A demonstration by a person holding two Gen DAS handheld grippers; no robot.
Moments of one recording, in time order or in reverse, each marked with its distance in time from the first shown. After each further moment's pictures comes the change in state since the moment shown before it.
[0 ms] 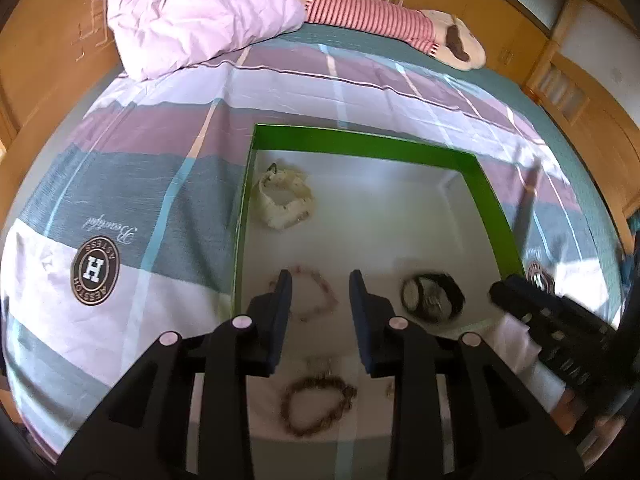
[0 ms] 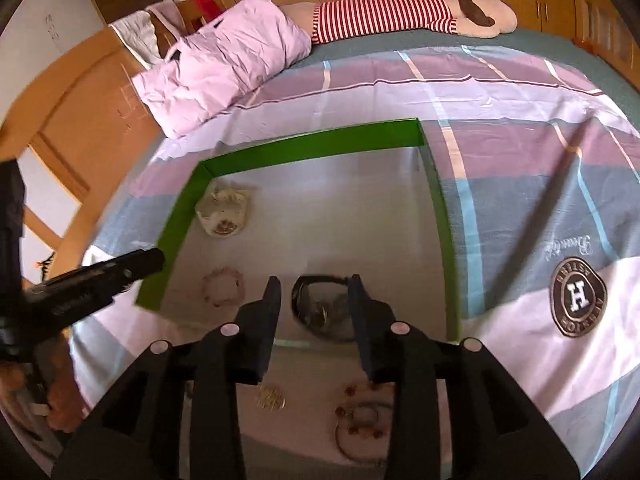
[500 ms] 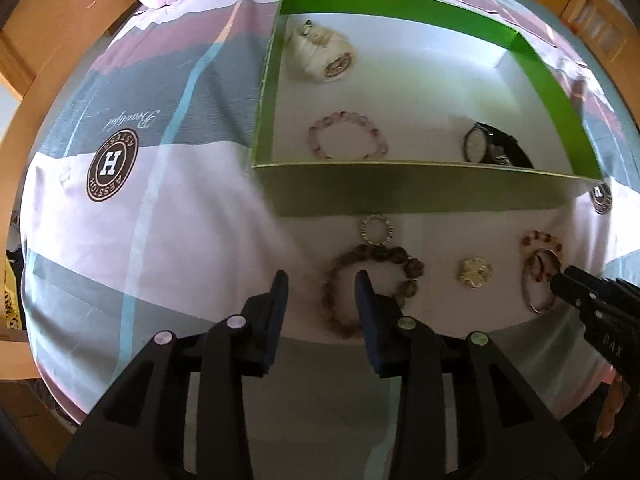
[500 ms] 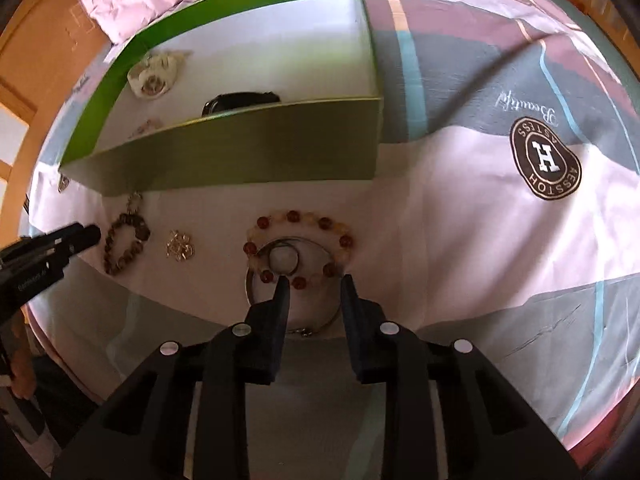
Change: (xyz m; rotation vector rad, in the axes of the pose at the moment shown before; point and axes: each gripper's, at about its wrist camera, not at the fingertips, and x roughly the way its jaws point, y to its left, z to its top) left arm 0.038 0.014 -0.070 0.015 0.273 0.172; right arm 0.030 -0.018 -0.075 -0.004 0.334 -0.184
